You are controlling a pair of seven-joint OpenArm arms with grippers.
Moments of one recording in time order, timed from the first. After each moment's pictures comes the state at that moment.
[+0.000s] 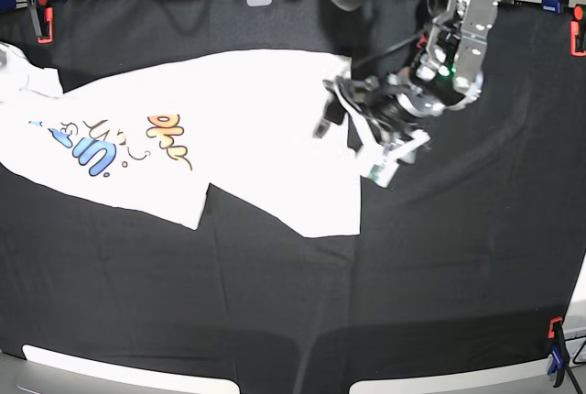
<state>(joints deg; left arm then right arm) 6.9 -5.0 15.0 97.6 -18.6 -20.5 41.1 -9.5 36.4 67.0 85.9 48.4 39.4 -62.9</state>
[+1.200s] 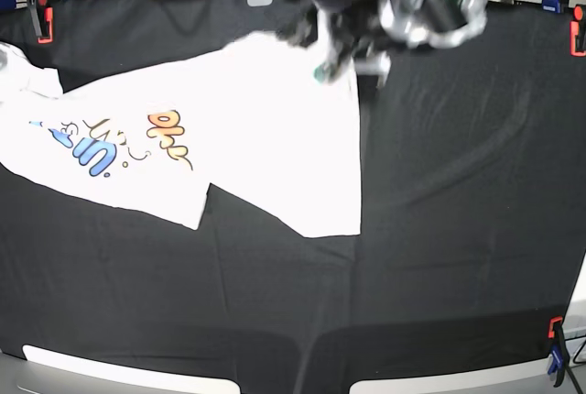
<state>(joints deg) 22.4 -8.4 22.8 125.7 -28.2 -26.4 65.1 -9.6 36.4 67.0 85.9 48.6 39.4 -63.2</state>
